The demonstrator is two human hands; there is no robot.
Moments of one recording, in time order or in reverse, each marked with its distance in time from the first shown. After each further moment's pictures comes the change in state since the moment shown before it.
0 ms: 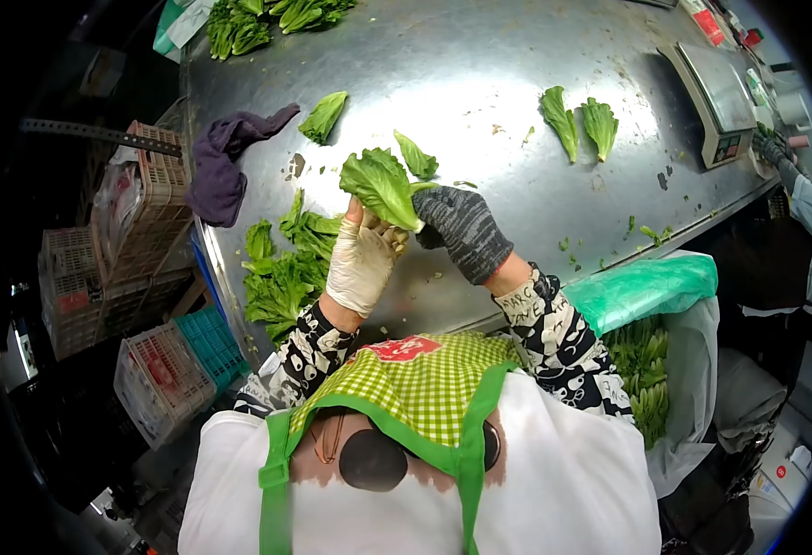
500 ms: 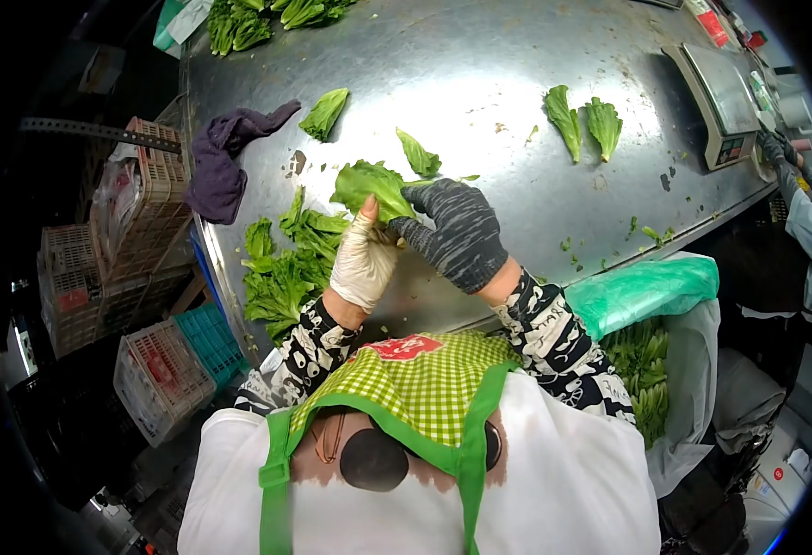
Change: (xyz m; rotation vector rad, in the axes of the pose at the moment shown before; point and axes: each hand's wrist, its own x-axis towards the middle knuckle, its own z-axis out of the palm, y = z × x) left_hand 0.009 -0.006 -0.007 -0.064 0.117 0.050; right_hand 0.006 -0.030 0.010 -0.508 0.177 -0.263
